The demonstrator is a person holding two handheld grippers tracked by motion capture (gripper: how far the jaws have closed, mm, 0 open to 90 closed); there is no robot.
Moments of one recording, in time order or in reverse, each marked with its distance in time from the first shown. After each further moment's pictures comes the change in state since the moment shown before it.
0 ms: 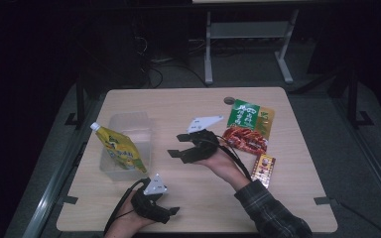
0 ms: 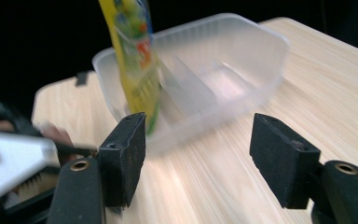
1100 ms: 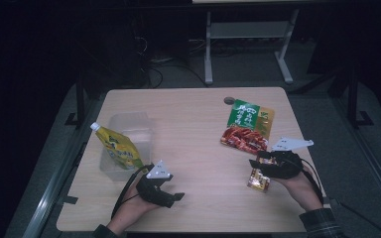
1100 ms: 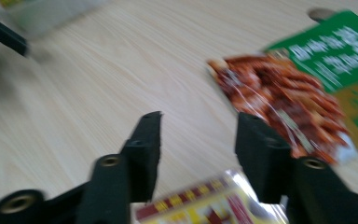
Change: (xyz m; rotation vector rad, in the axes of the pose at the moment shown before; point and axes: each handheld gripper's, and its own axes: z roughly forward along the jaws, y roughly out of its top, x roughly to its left) left arm 0.023 0.024 0.011 -0.061 -0.055 -0.024; right arm -0.043 -0.130 -0.164 0.106 -0.362 0.181
